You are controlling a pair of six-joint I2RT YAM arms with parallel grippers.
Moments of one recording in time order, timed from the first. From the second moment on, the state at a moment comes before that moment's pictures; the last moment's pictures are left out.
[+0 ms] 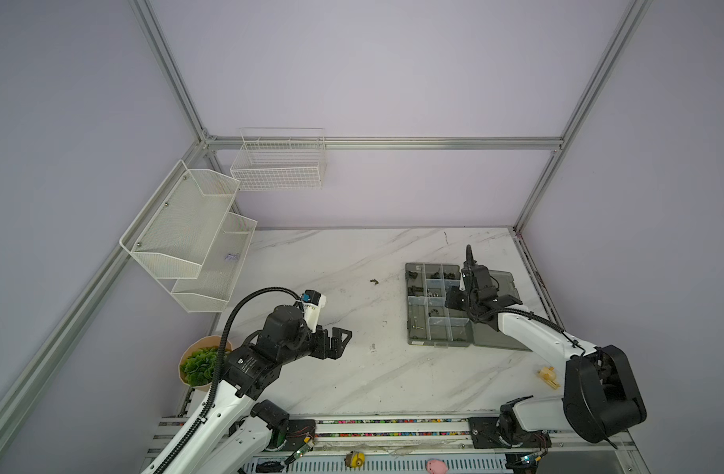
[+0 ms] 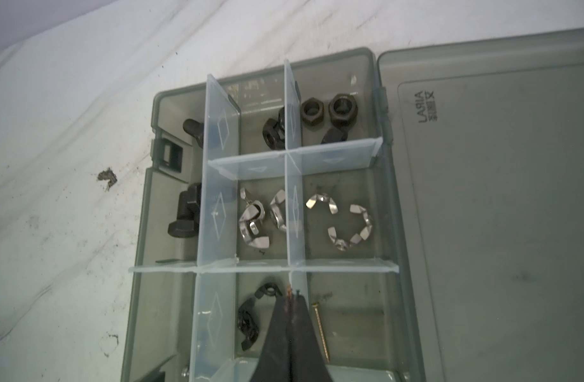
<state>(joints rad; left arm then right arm) -0.50 0.70 0.75 -0.72 0.21 -0.40 0.33 1.37 0.81 -0.29 0.06 0.45</state>
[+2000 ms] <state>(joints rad) -0.45 1.00 0.47 -0.12 -0.90 -0.29 0.32 1.19 0.18 0.92 0.53 0.08</state>
